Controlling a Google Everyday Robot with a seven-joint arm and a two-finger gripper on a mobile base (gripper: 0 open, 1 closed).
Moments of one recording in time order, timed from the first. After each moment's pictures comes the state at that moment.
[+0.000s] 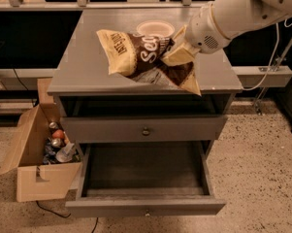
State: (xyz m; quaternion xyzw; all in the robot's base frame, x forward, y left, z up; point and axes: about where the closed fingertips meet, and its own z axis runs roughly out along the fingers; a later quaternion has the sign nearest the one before) arm 0.589 -0.063 0.945 -0.61 0.69 0.13 0.37
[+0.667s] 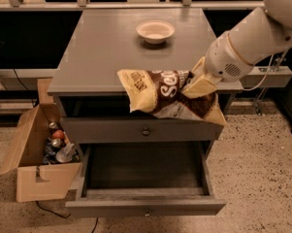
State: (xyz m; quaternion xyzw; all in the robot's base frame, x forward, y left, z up) arm 0.526 -0.111 0.895 -0.61 0.74 0.14 0.26
